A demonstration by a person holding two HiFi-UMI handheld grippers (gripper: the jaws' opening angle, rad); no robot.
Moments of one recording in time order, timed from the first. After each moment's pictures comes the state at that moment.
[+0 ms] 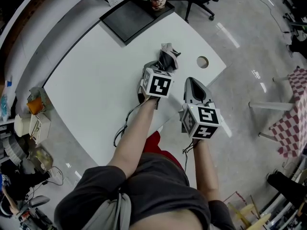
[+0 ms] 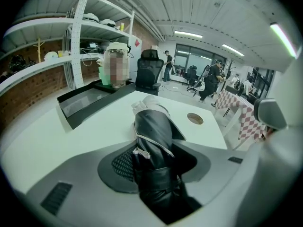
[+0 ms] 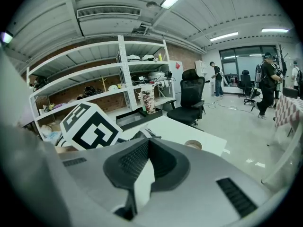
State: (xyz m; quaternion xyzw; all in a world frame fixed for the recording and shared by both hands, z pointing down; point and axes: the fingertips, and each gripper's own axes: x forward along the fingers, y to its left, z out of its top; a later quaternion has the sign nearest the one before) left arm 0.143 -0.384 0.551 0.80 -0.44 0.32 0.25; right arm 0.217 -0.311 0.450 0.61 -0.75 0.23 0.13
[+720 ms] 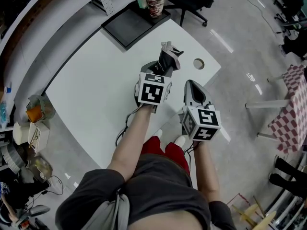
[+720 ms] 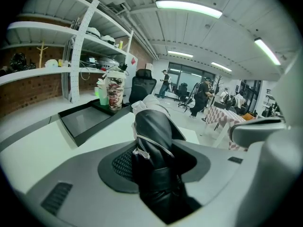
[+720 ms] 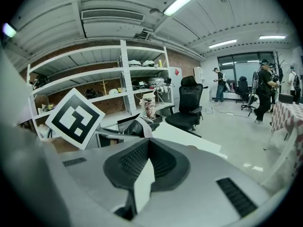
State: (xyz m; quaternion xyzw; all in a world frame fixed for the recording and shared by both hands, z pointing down) left arm 0.139 -0.367 0.472 0.85 -0.42 0.23 0.22; right arm 0.209 -0.288 0.417 0.62 -0.75 0.20 0.12
